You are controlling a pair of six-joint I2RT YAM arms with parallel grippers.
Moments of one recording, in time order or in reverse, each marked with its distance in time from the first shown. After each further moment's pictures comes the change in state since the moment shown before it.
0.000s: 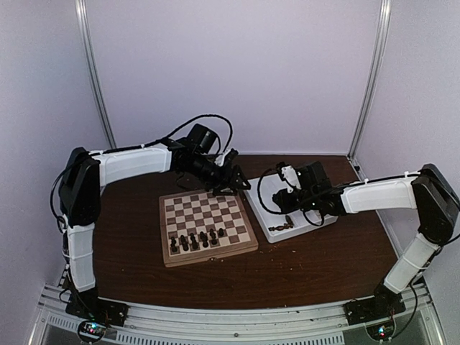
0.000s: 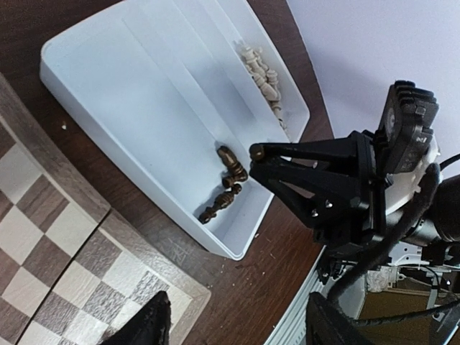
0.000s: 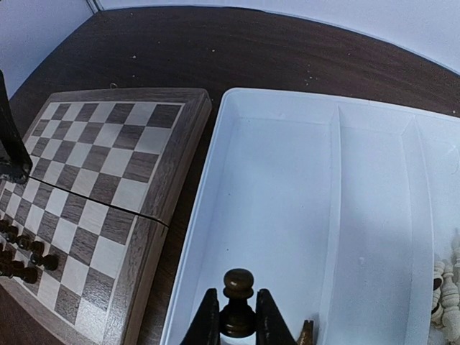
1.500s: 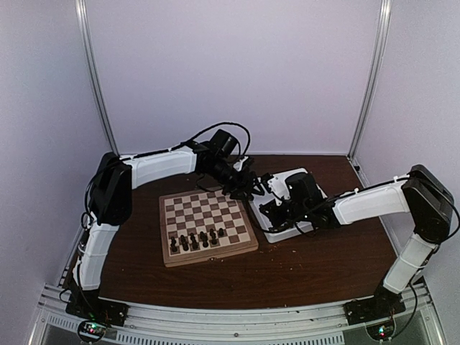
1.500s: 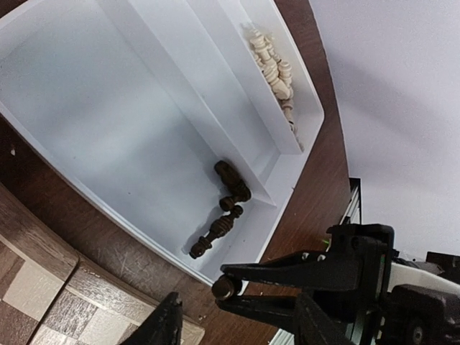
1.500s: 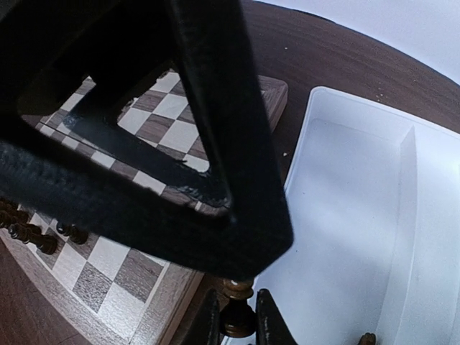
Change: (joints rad) left arm -0.045 0.281 0.336 -0.120 0.035 -0.038; right arm 0.102 0.043 -0.061 0.154 -0.030 -0.096
